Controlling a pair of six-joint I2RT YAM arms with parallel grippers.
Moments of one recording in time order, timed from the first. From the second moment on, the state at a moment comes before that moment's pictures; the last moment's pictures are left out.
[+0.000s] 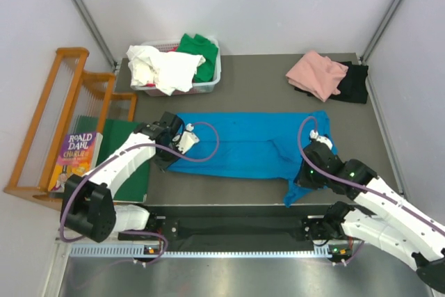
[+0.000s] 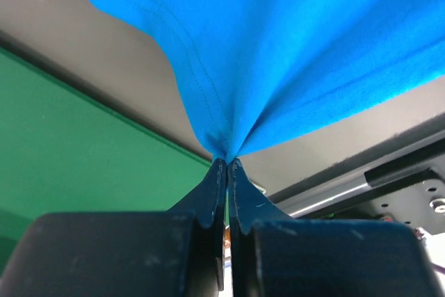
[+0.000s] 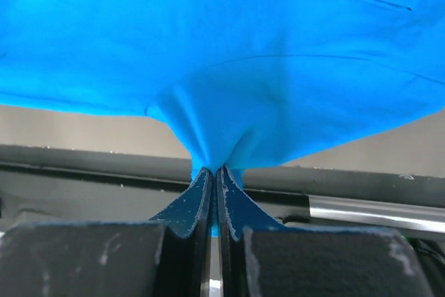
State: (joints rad) left arm -0.38 1.30 0.89 -0.99 -0.07 0.47; right arm 0.74 0.74 0.67 -0.95 0.16 0.85
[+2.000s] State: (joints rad) left arm -0.30 1.81 1.27 -0.68 -0.27 0.49; right arm 0.18 1.49 1.16 -0.69 -0.01 0.48
